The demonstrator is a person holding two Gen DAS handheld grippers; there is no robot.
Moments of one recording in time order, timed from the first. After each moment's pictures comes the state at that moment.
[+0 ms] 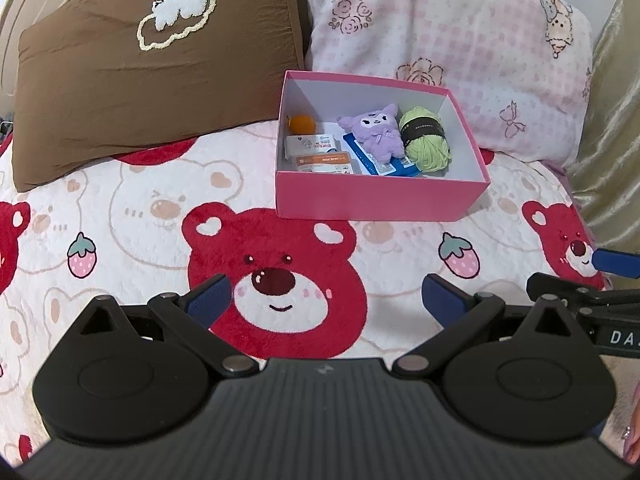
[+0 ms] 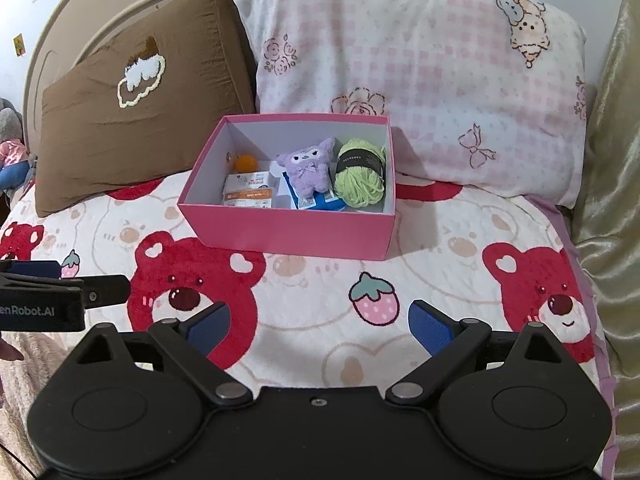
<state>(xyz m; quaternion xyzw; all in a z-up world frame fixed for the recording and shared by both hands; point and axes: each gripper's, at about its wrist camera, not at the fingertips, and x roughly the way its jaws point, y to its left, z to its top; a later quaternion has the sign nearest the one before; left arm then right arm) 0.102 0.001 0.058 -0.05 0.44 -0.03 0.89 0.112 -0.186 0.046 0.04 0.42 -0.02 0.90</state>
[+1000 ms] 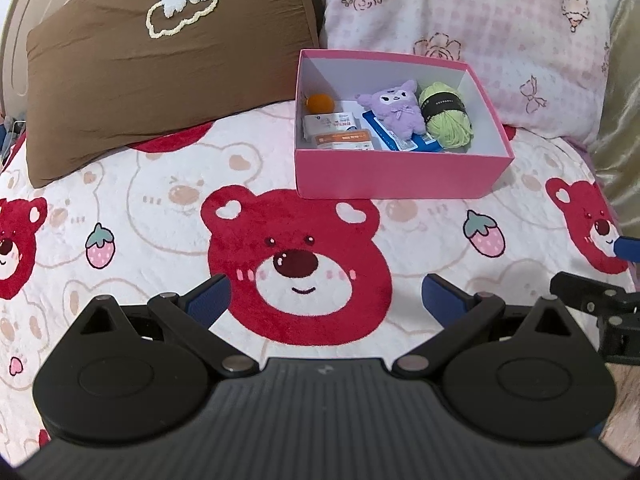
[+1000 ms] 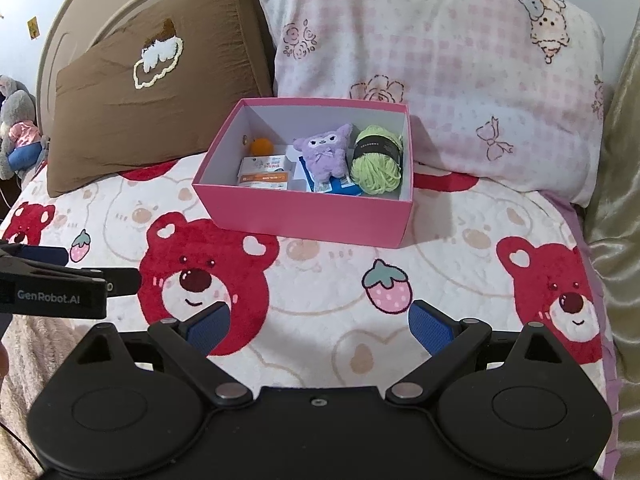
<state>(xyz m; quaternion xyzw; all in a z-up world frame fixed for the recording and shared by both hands) 0.103 0.004 0.048 -0.02 0.47 -0.01 0.88 0.109 -0.180 0.041 0.03 0.44 0.00 0.90</state>
